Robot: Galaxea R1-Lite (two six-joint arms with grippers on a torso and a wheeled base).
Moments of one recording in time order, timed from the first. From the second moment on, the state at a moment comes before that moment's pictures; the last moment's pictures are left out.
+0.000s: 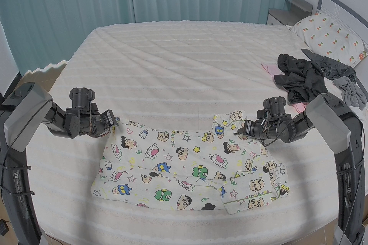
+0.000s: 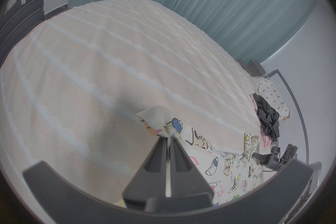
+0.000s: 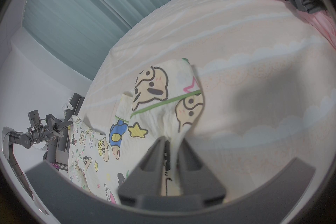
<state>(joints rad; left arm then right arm) -0.02 2.29 -1.28 -0.38 -0.23 -0.50 0.19 2.53 -1.50 -0.40 0.31 0.39</state>
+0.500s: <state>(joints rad) -0.02 2.26 -1.27 -0.38 -0.20 -0.50 0.16 2.46 -1.31 -0.74 0.34 0.50</state>
